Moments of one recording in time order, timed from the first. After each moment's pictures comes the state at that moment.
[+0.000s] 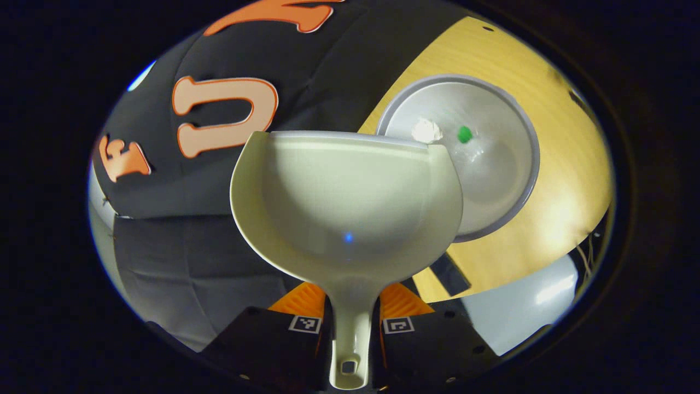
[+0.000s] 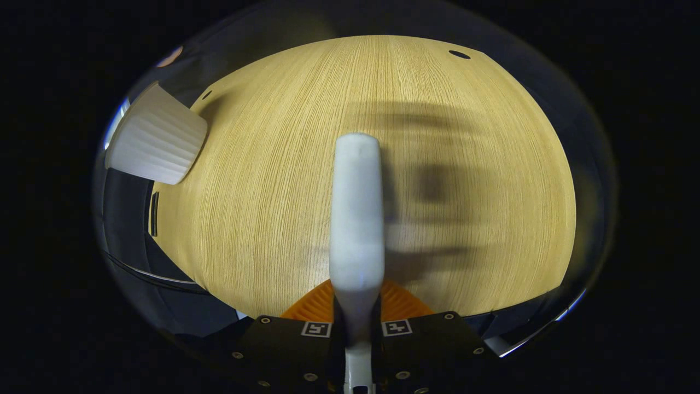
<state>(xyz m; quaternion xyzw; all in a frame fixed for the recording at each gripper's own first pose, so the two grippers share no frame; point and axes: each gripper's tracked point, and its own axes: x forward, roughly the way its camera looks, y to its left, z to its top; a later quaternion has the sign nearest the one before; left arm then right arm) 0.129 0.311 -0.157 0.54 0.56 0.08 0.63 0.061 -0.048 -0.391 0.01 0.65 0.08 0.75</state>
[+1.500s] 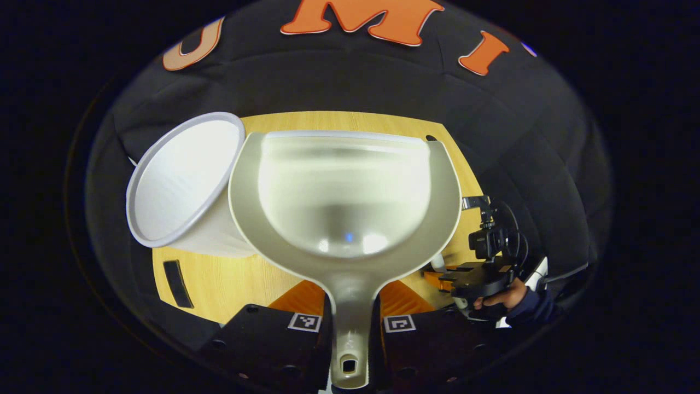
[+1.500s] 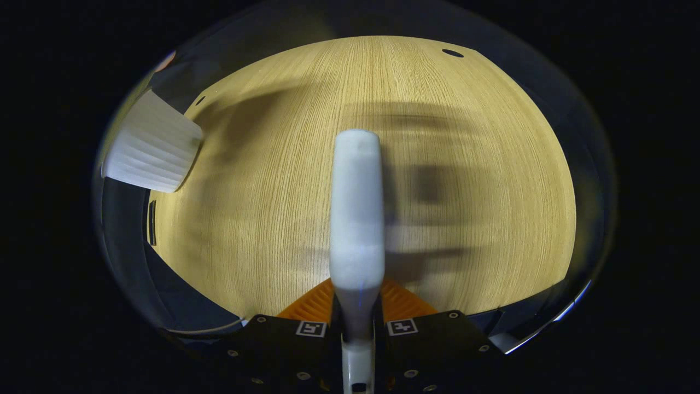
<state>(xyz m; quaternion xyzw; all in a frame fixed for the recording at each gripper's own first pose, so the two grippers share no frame) 0.056 -0.046 -0.312 -0.03 0.58 -0.11 0.80 0.062 -0.047 -0.381 0.02 0.65 0.06 0.76</state>
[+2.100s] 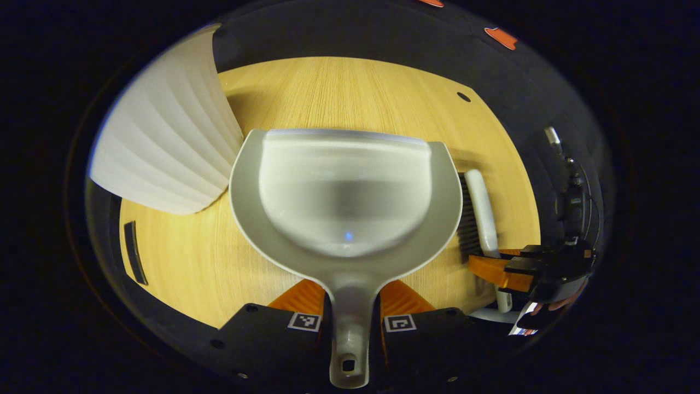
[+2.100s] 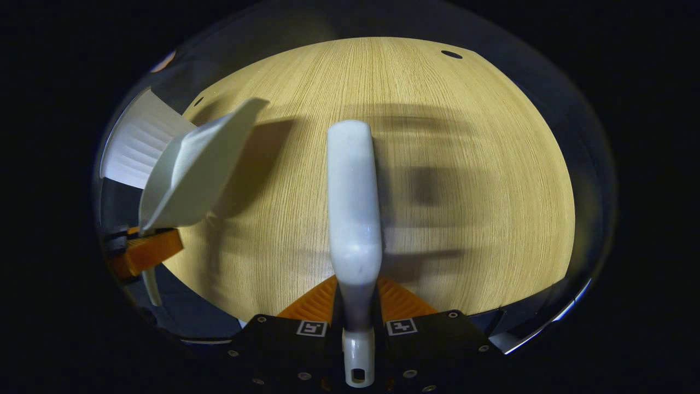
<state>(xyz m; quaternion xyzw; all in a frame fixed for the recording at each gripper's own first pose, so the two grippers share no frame) 0.005 -0.075 -0.481 -0.05 0.65 -0.07 0.75 0.064 -0.047 -0.380 0.02 0.65 0.05 0.76</state>
